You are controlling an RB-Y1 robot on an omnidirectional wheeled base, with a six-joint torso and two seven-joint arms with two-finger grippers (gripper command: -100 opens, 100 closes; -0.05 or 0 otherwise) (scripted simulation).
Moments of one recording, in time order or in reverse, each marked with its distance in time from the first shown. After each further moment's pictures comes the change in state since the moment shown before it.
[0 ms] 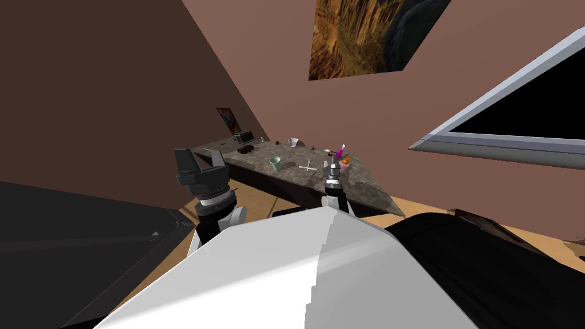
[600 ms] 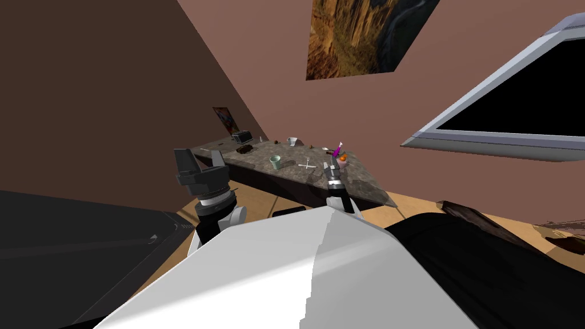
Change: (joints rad) left arm 0.000 0.000 0.000 0.000 0.000 0.000 0.000; right arm 0.000 -0.166 -0.027 0.046 0.000 -0.013 -0.026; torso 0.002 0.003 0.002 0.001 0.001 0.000
